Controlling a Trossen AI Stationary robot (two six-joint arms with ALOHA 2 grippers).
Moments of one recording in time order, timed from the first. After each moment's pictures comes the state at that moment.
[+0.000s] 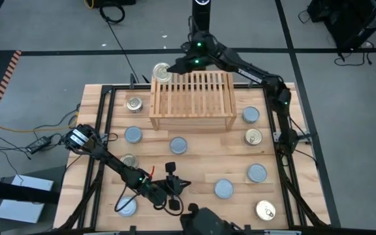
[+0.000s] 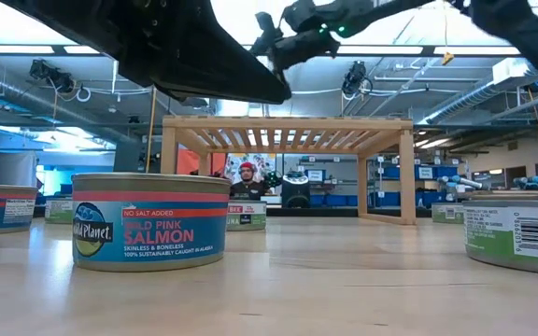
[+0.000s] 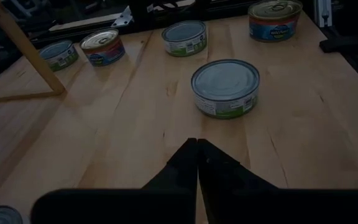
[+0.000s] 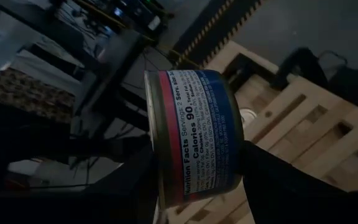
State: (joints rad) left arm -0.61 1.86 0.97 0.38 -0.73 -0.18; right arm -0.61 2.10 2.12 -0.46 -0.59 0.62
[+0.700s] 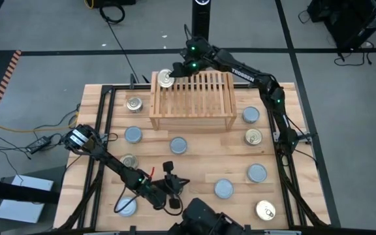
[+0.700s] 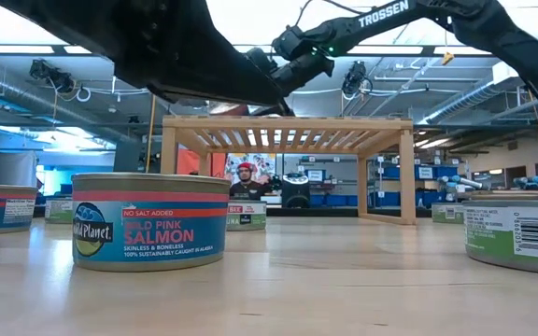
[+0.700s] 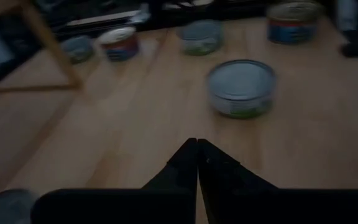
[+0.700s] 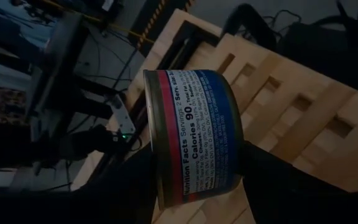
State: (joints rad) left arm -0.62 1.86 0.97 0.35 -0.82 -0.25; right arm -0.63 2.19 2.16 -0.60 -0.53 0.62
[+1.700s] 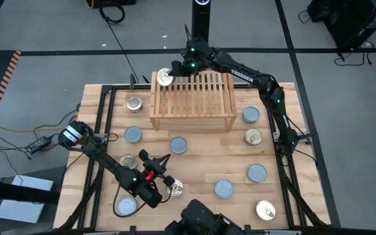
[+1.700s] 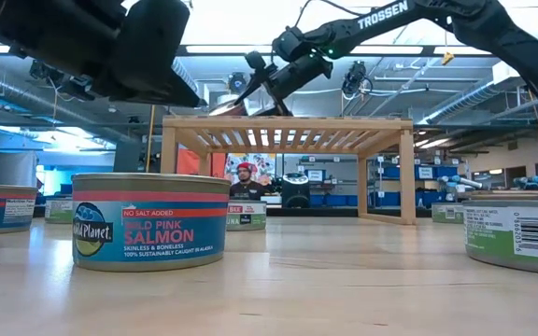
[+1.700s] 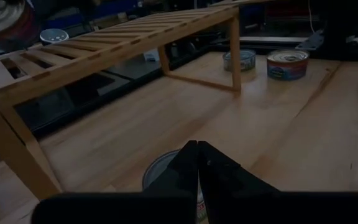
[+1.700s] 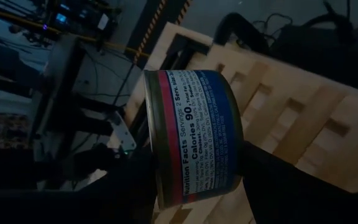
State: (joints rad) left arm -0.65 1.77 0.97 -0.35 -1.36 -1.02; right arm -0.62 2.19 2.12 -0.54 -0.48 0.73
